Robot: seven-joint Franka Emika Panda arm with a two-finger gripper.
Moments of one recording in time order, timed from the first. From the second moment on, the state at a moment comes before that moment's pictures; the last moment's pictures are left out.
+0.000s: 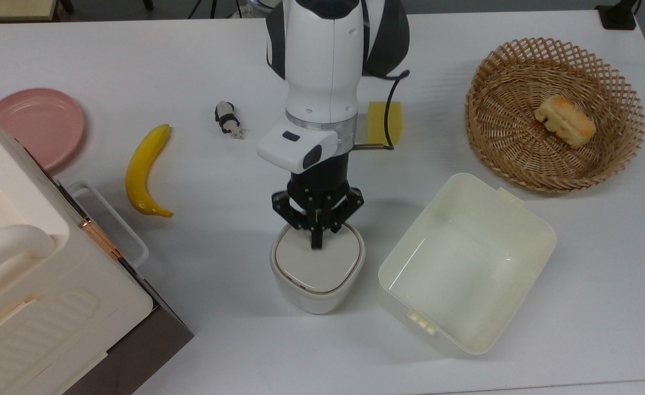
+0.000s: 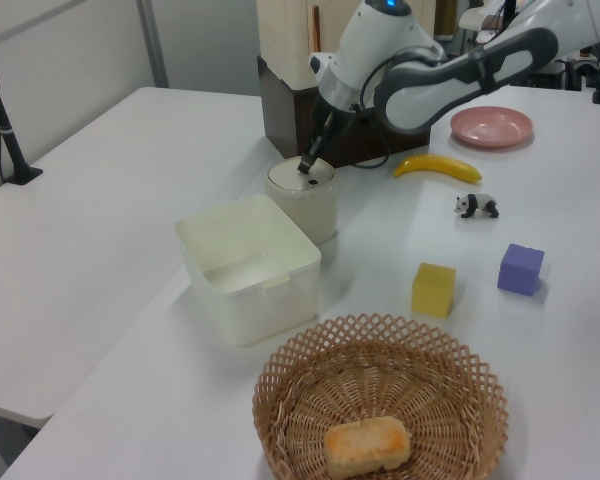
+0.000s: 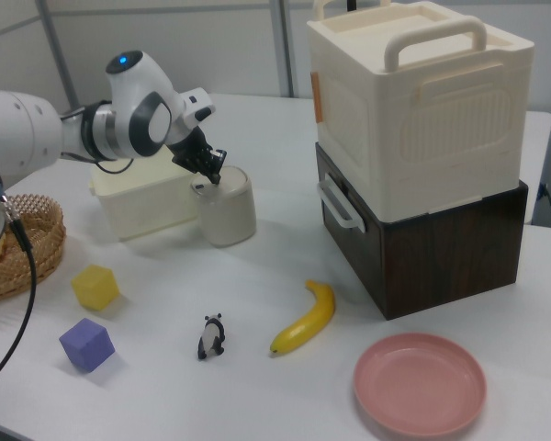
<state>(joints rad) 0.22 0.51 -0.08 -1.47 -0.10 2.45 0.07</state>
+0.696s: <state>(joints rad) 0.26 0.28 -0.07 -1.48 -0.09 1.77 0.13</state>
